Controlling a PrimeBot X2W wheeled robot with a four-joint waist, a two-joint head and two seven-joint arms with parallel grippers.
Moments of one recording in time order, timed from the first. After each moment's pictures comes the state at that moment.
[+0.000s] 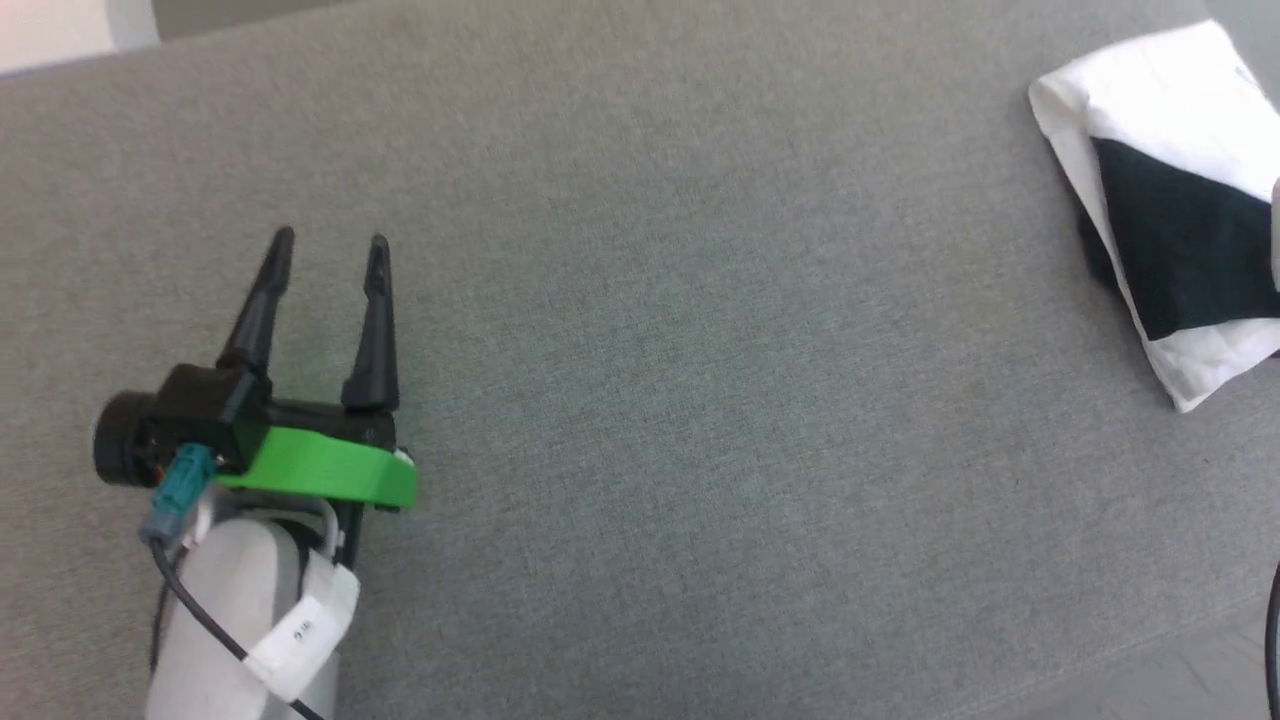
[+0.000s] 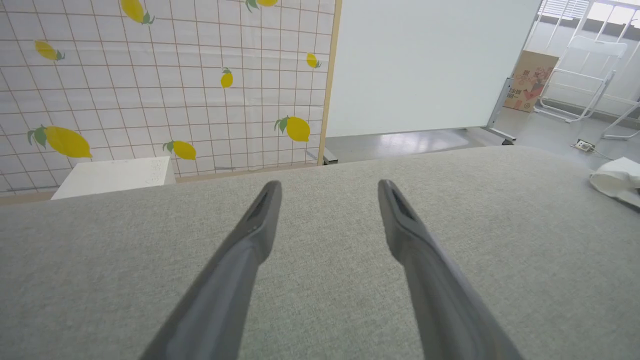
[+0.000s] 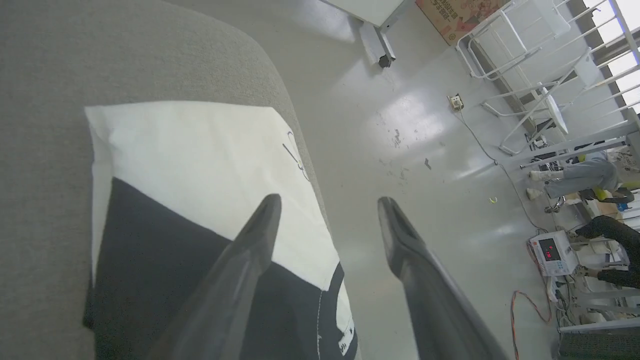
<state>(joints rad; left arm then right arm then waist) -0.30 0.16 -0.04 0.06 -0.15 -0.11 -0.25 -0.86 -0.33 -0.28 0.72 -0.39 0.13 0.26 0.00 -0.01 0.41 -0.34</state>
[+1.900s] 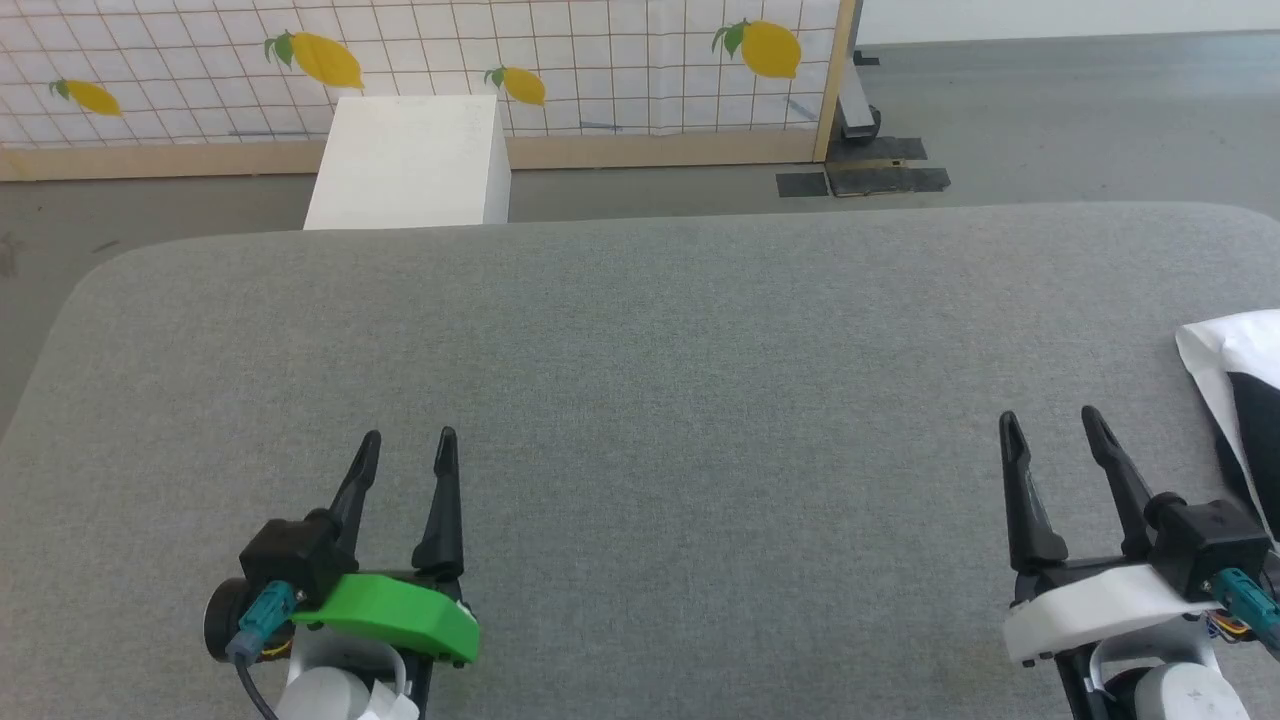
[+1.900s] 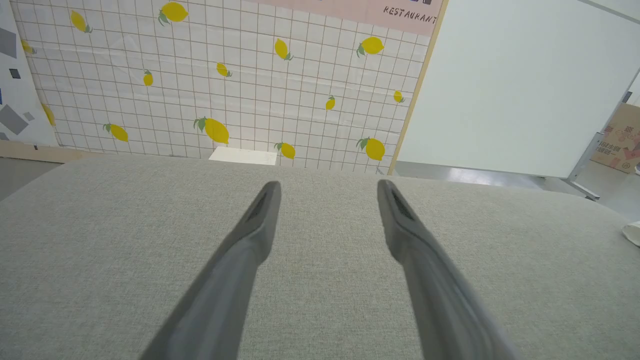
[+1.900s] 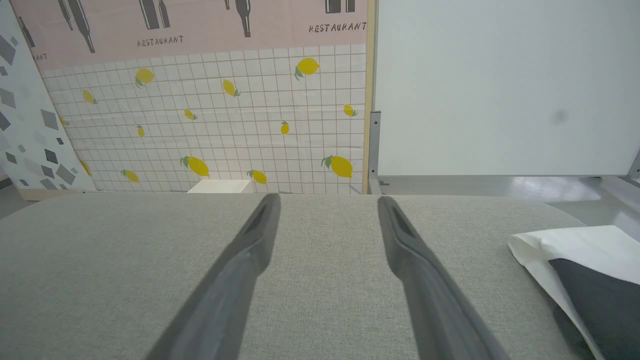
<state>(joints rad) -0.08 0.05 -0.05 0.18 -0.23 -0.10 -0.26 -0.02 -0.05 -0.07 0.06 0.09 0.13 -0.18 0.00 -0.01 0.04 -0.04</state>
